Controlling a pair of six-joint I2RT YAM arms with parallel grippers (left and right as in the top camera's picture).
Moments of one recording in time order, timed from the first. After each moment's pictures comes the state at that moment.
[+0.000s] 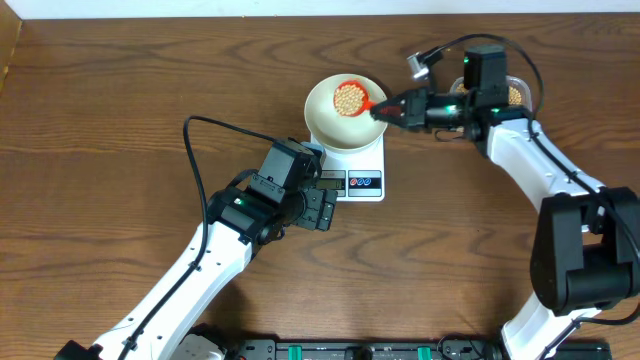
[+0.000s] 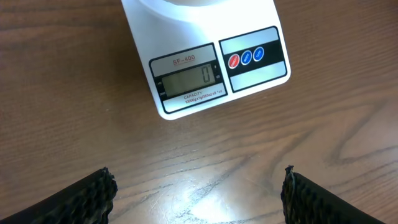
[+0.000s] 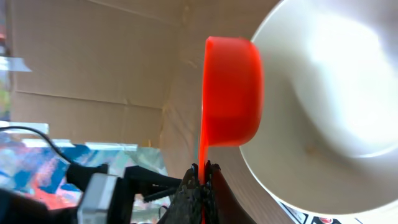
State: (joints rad) left arm -0.53 1.29 0.92 -0.67 0.09 -0.23; right arm 0.16 1.87 1.25 -0.11 -1.14 0.56
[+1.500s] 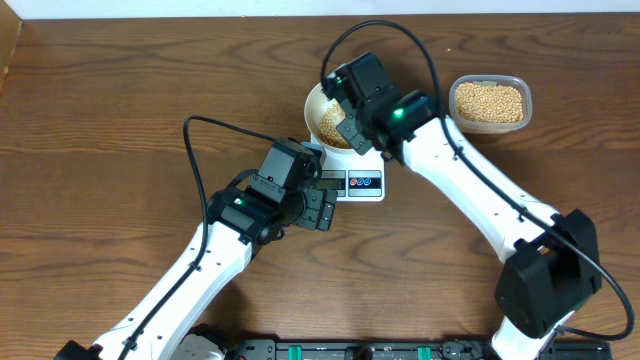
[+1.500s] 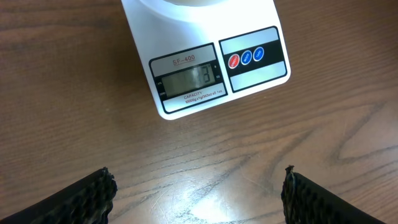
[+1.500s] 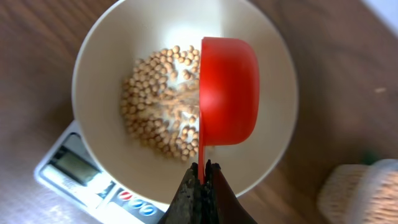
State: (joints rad) left arm -0.53 1.29 0.92 -0.67 0.09 -0.23; right arm 0.61 1.87 1.61 -0.76 0.18 -0.18
